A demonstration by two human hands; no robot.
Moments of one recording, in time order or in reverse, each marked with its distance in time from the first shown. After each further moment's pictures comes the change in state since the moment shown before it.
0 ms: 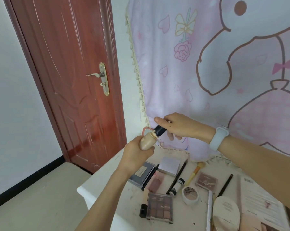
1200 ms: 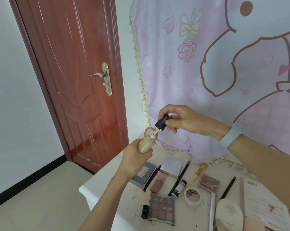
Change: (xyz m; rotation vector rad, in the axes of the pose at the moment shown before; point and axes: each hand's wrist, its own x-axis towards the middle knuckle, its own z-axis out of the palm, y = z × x) left_hand -0.004 -0.009 -0.004 -0.074 0.005 -0.018; right_hand -0.010 -0.006 -0.019 0.411 -0.059 -0.220
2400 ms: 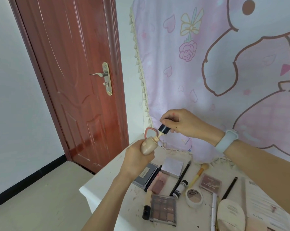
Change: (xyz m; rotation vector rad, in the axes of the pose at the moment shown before) left_hand 0.002 -0.006 0.005 0.091 0.038 0.020; right_hand 0.010 0.015 0.013 -0.200 0.196 0.060
